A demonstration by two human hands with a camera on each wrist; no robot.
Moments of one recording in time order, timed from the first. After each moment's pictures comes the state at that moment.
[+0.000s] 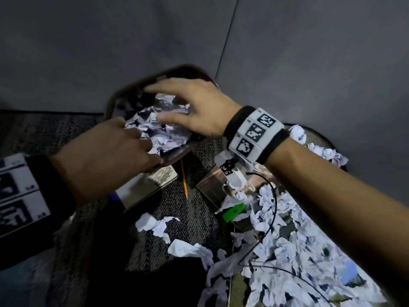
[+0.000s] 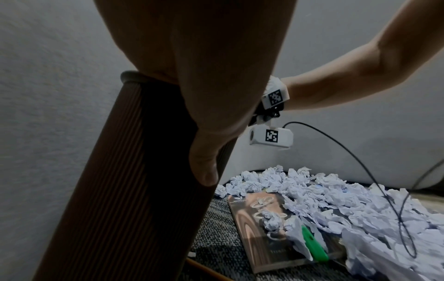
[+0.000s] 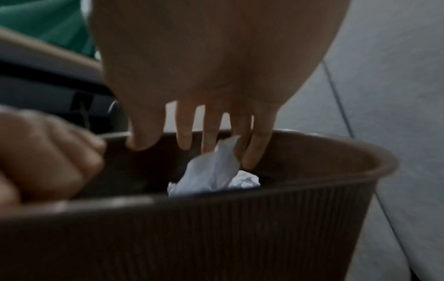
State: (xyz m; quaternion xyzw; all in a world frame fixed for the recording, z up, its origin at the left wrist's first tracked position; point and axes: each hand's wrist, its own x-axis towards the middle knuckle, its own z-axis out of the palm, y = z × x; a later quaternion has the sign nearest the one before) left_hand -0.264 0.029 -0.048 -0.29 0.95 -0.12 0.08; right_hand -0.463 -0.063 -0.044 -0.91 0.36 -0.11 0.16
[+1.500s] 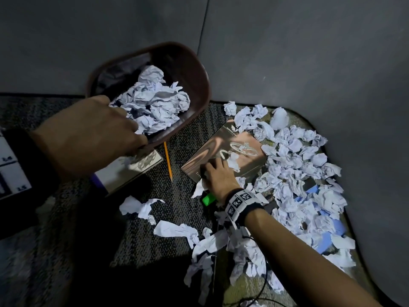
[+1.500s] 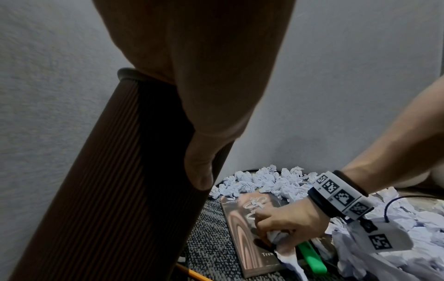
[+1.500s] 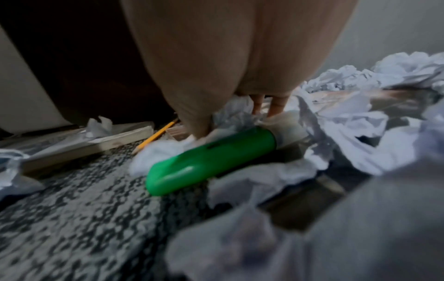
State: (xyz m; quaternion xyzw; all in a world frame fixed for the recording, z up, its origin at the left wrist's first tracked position) left_hand -0.273 0.026 -0.053 -0.28 0.95 -0.10 0.13; right_hand -0.561 0.065 -0.250 -0.73 0.65 0.09 0.18
